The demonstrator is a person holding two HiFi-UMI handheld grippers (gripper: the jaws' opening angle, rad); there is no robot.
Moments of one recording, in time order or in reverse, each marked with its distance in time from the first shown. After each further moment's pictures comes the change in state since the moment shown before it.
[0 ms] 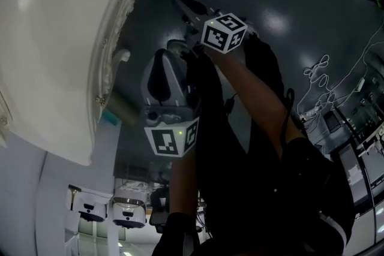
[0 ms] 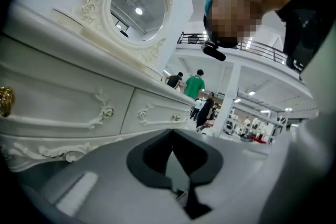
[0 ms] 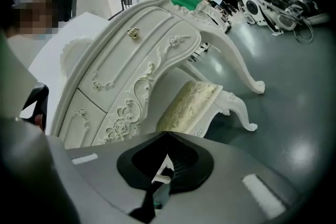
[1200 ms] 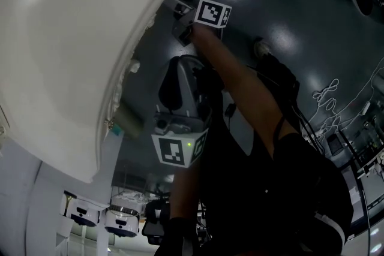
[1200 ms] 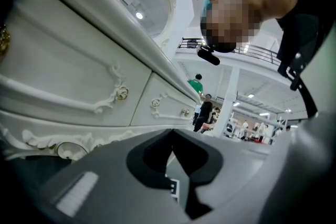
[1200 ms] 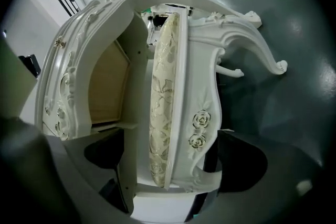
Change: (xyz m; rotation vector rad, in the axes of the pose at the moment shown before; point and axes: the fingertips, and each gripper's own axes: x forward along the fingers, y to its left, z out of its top) left arm 0.017 0.039 -0.029 0.000 -0.067 -0.023; right arm 0.145 -0.038 -0.039 0.475 -0.048 0.248
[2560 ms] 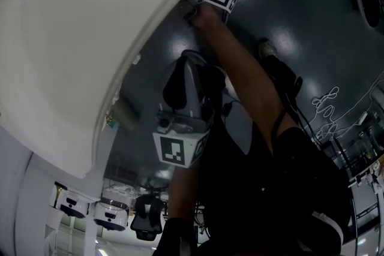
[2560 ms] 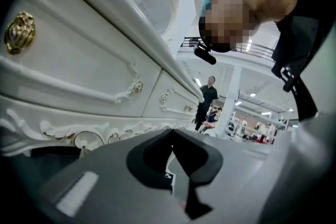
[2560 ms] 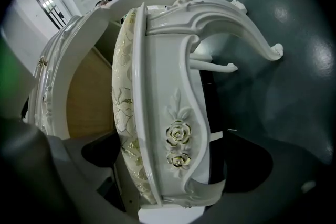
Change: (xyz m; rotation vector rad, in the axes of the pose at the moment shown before) left arm -0.022 0.015 -0.020 -0.007 0.027 0.018; right arm 0.028 -0.034 0.015 0.129 -0.056 0.020
